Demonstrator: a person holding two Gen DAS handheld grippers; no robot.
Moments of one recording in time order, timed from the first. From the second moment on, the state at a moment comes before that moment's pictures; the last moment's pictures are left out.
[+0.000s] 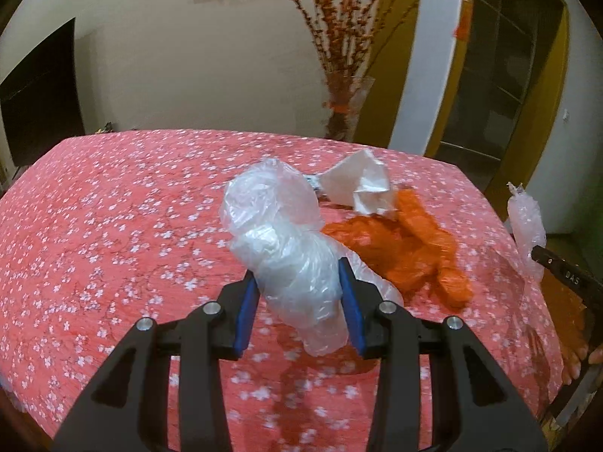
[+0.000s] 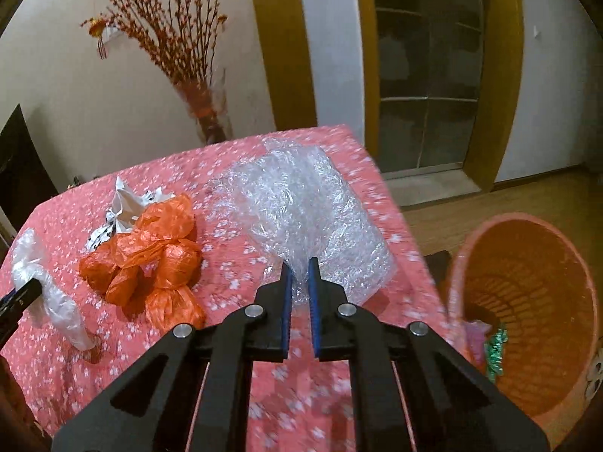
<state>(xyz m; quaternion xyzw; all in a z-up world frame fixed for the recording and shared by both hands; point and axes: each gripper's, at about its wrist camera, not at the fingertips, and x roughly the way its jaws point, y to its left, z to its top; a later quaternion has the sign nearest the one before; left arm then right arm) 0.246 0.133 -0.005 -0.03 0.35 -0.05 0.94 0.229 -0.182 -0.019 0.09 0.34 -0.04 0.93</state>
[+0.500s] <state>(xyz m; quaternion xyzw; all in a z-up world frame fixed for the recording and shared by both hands) 0.219 0.040 0.018 0.00 0.33 -0.14 0.93 0.150 -0.243 0.007 0.11 0.27 -0.10 0.95</state>
